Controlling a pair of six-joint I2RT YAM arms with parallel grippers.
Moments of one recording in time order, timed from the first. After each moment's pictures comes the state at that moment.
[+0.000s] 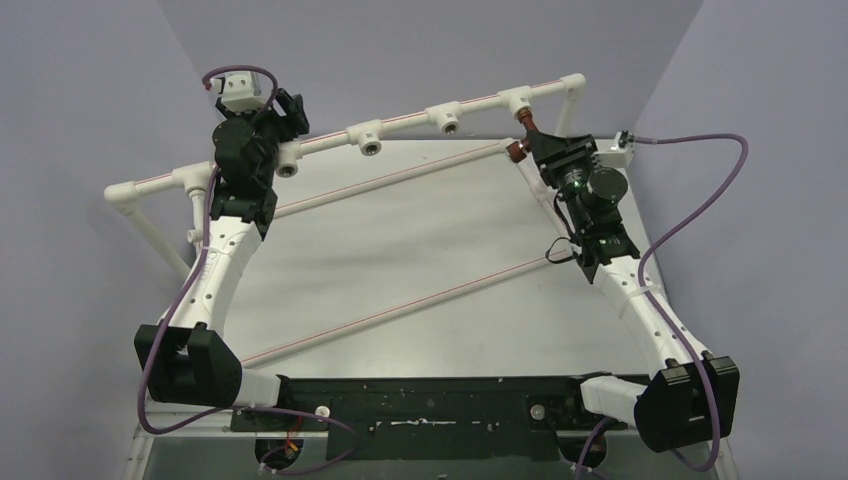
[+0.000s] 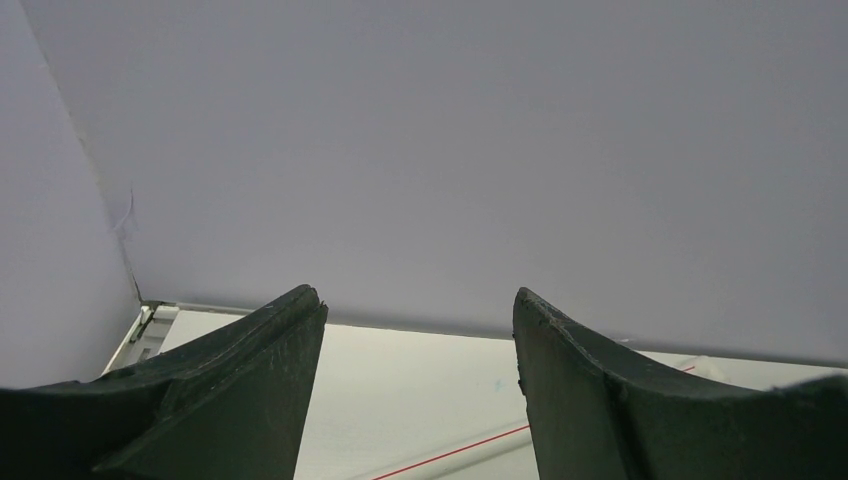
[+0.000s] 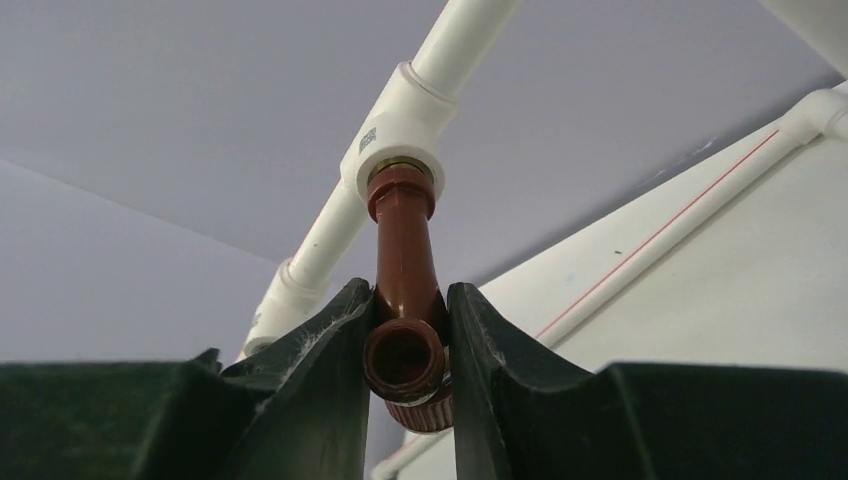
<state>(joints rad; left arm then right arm) -0.11 1.41 1.29 0.26 -0.11 -0.20 0.20 1.20 0.99 0.29 -0.01 0.98</state>
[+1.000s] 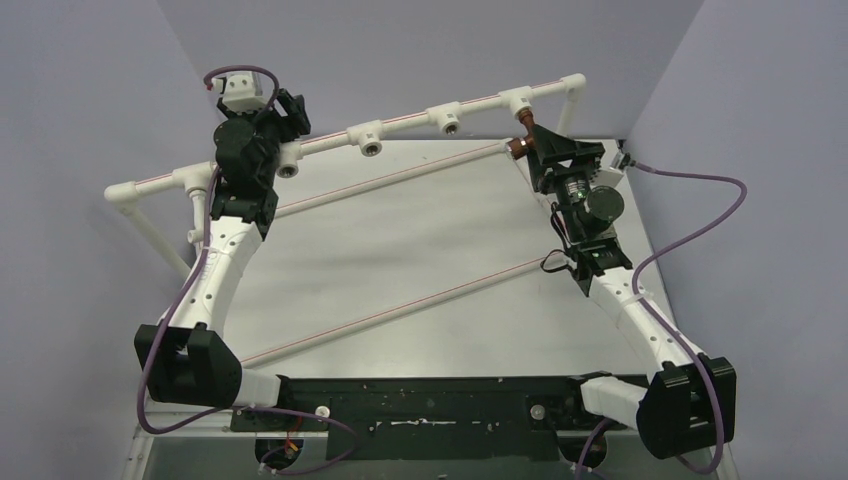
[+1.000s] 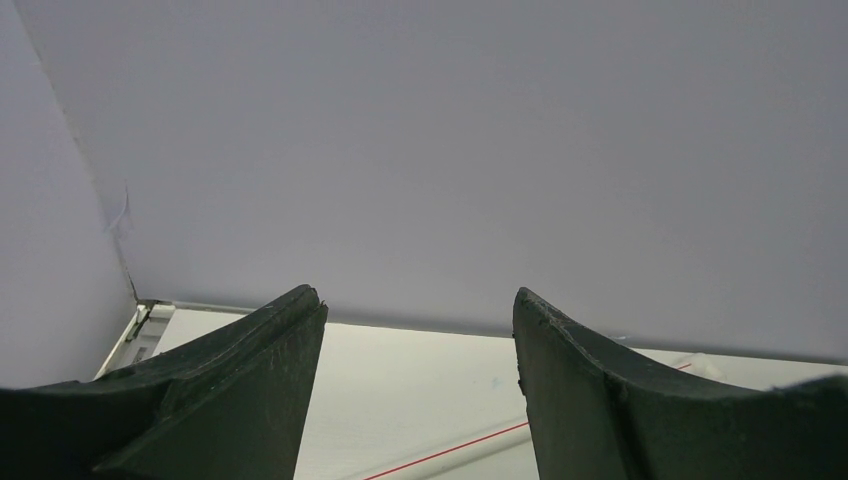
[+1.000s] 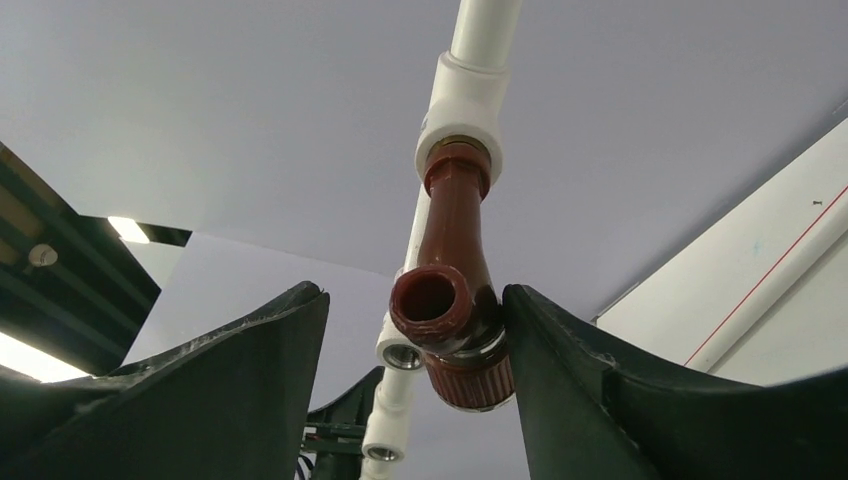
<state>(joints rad) -0.12 1.41 1.29 0.26 -0.11 -0.20 0.21 1.17 0.83 0.56 0.02 1.45</state>
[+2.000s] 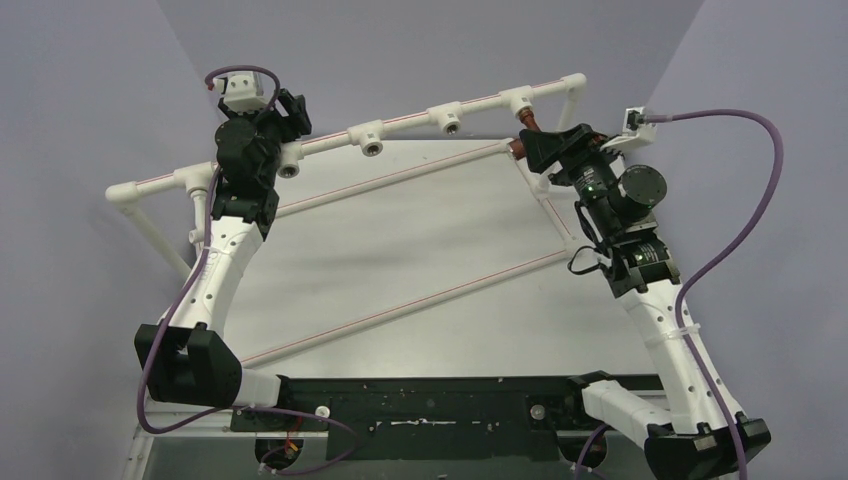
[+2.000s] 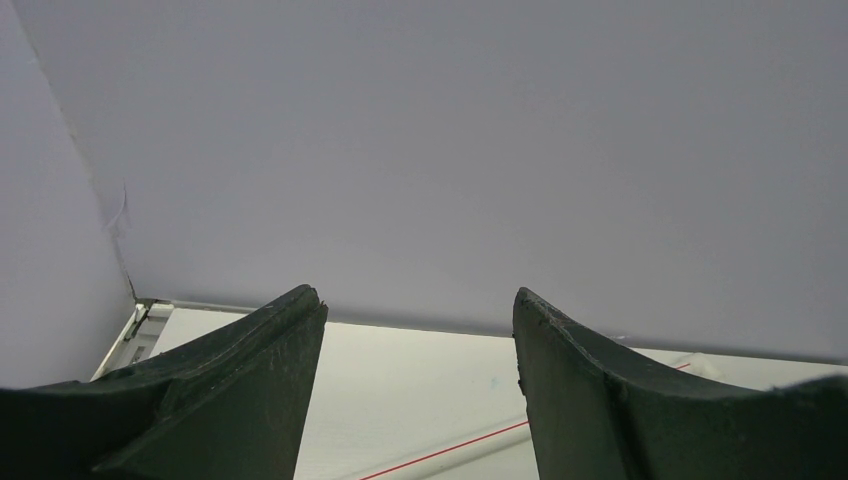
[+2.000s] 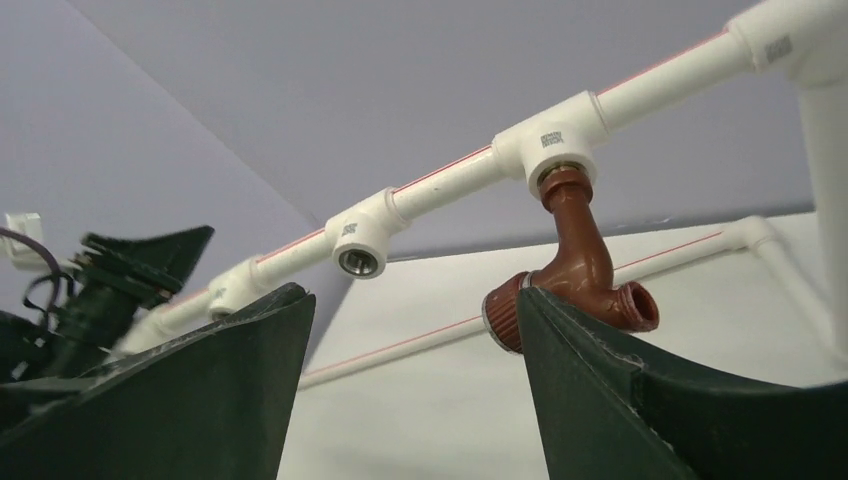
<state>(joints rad) -0.12 1.41 1.29 0.26 -0.11 -0.20 0.24 1.03 1.15 0.02 -0.10 0.68</state>
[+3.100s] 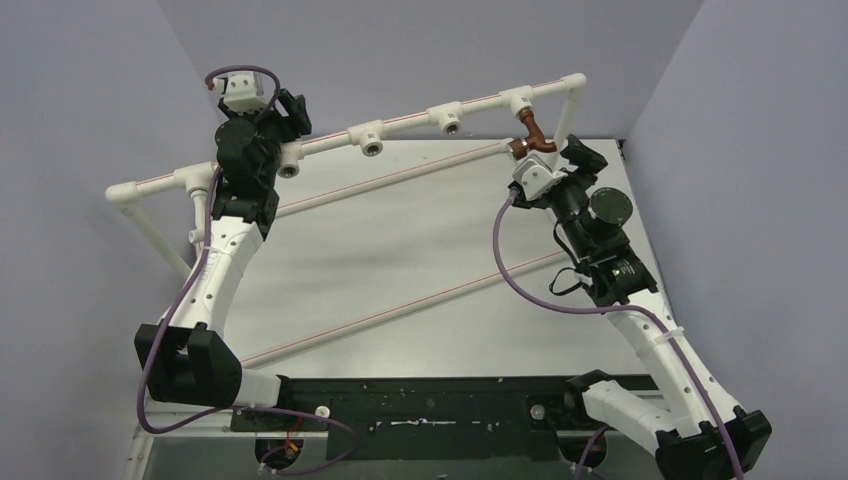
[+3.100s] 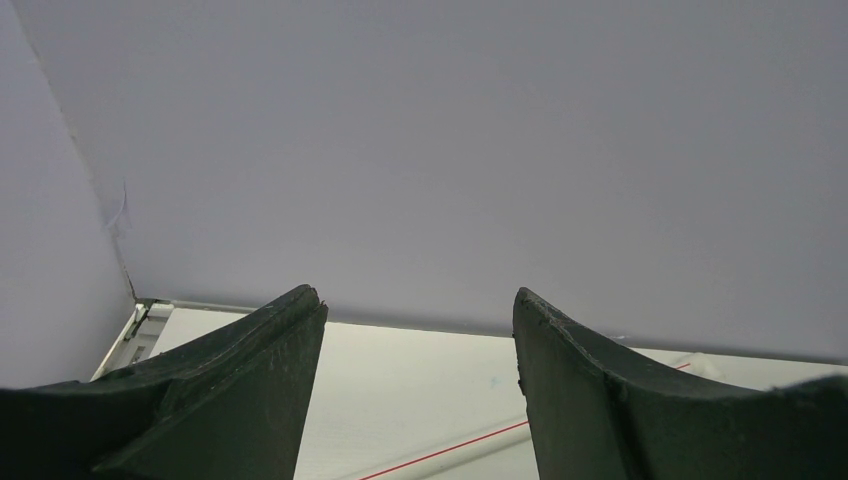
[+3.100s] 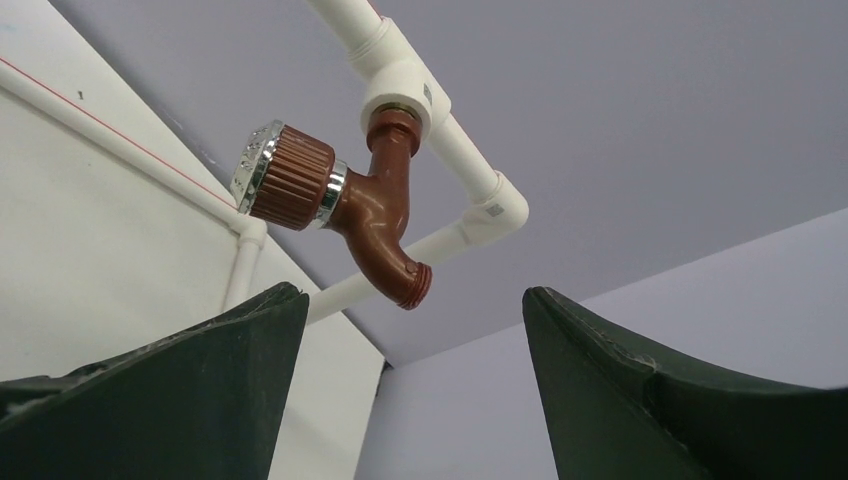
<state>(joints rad) -0.12 1.41 1.29 0.26 -0.11 -0.20 0.36 0.97 0.98 0.05 0.03 -0.93</state>
